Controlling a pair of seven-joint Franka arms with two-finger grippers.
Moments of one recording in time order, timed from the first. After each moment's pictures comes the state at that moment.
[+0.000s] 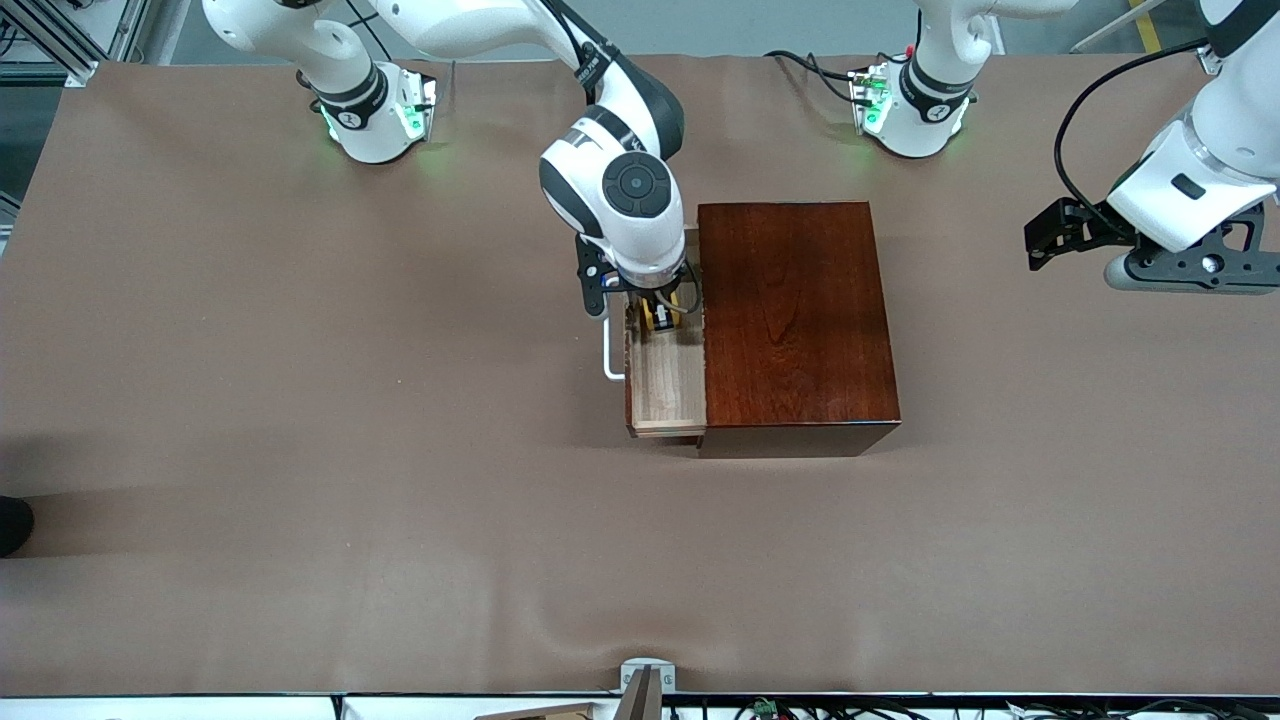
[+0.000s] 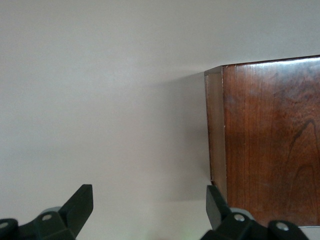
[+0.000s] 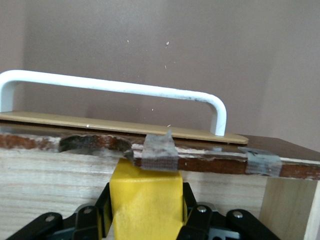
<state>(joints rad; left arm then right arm) -0.16 0.01 0.00 -1.58 0.05 1.55 -0.07 0.87 0.61 -0.04 -1.46 0.15 2.07 2.19</state>
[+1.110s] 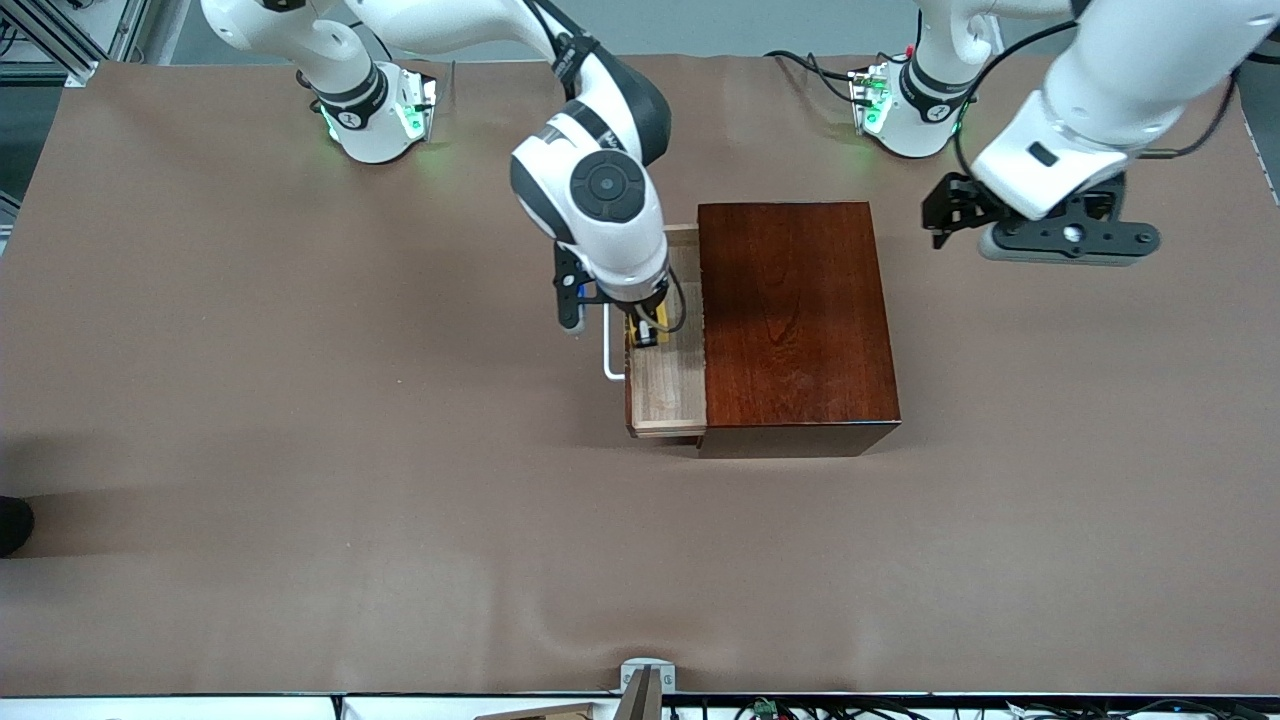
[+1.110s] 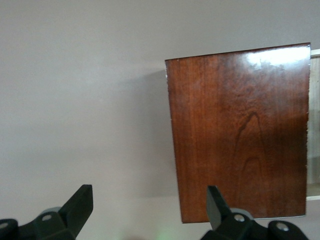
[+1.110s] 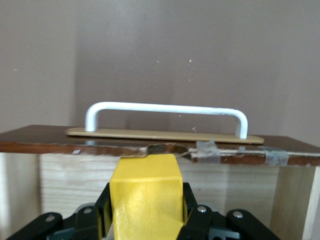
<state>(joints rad) -0.17 0.01 -0.19 -1.57 0.05 1.54 -0.28 0.80 0.61 -0.05 -1.31 0.16 1.95 2.19</state>
